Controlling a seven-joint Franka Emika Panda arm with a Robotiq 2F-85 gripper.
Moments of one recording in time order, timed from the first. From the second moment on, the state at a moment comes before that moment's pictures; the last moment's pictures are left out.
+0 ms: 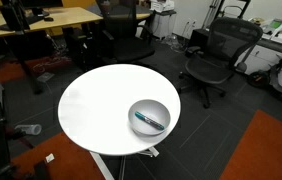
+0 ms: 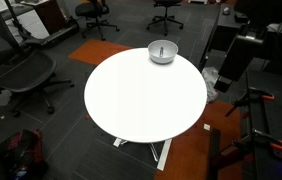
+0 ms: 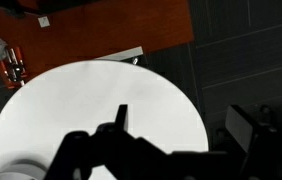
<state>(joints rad) 0.08 -0.33 0.24 -2.47 0.18 2.16 0.46</state>
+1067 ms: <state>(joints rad) 0.05 -0.34 0.18 -2.40 0.16 2.22 0.48</state>
